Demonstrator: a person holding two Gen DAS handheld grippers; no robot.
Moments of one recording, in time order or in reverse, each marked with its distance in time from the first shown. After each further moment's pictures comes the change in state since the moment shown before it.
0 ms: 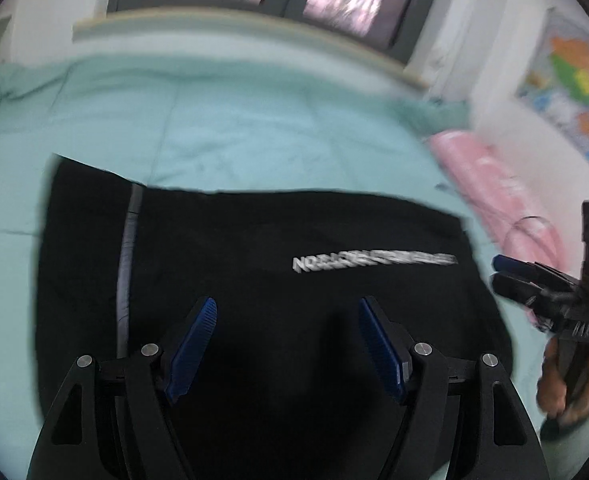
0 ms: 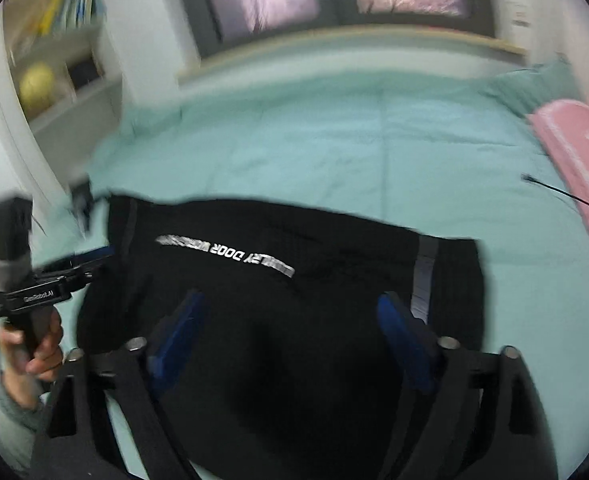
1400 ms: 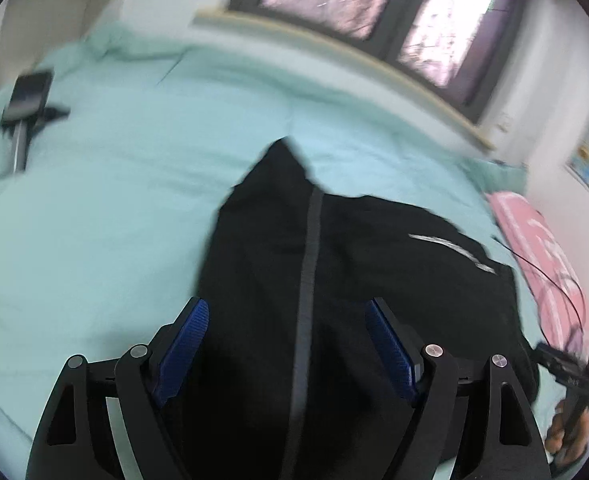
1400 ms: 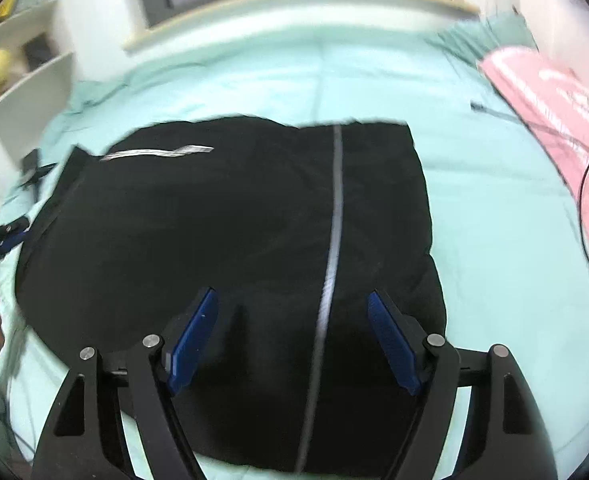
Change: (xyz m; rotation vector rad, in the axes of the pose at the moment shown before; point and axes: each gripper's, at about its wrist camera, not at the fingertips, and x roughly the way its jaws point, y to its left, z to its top) left arm -0.089 0.102 -0.088 -0.191 -0.163 0.078; right arm -0.017 -0.055 -0.101 0.060 0.030 -0.136
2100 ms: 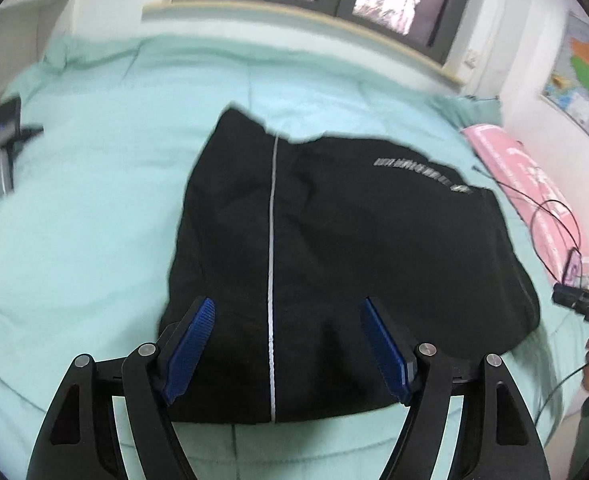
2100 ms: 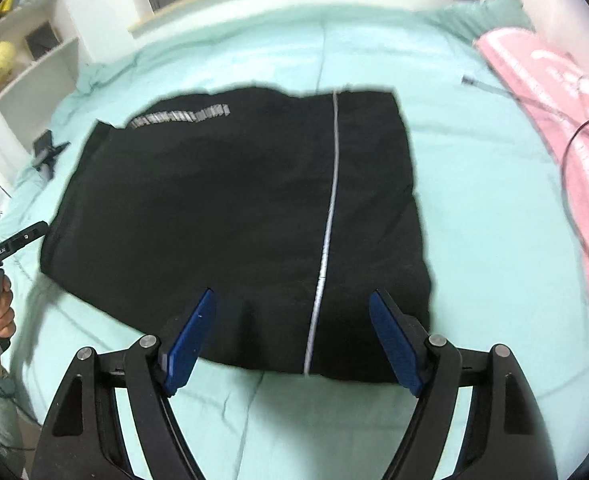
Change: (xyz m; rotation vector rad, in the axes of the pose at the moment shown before) left arm -0.025 -0.015 -0.011 0.171 0.128 -0.001; right arm -0.054 -0.004 -0.021 0.022 0.103 0.017
